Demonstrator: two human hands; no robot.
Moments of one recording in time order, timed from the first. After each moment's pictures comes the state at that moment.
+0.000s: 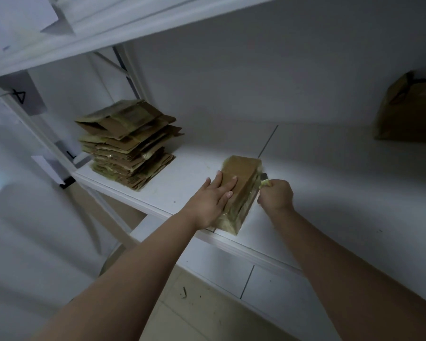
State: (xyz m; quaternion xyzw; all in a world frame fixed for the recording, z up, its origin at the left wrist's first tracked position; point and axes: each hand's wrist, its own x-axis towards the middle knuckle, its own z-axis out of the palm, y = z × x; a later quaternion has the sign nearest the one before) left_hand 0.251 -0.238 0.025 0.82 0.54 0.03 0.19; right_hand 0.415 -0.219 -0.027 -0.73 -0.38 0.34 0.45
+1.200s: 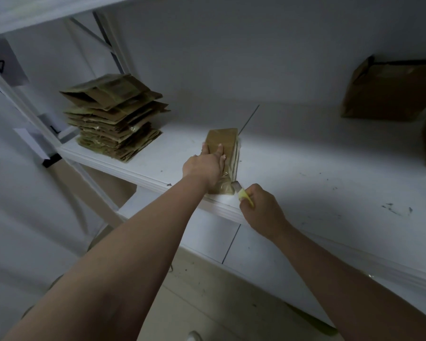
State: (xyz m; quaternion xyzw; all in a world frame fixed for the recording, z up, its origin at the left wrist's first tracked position) left_hand 0.295 -0.255 0.024 0.77 0.63 -0.03 0.01; right_hand 0.425 -0.358 -0.040 -0.63 -0.64 0.25 0.36
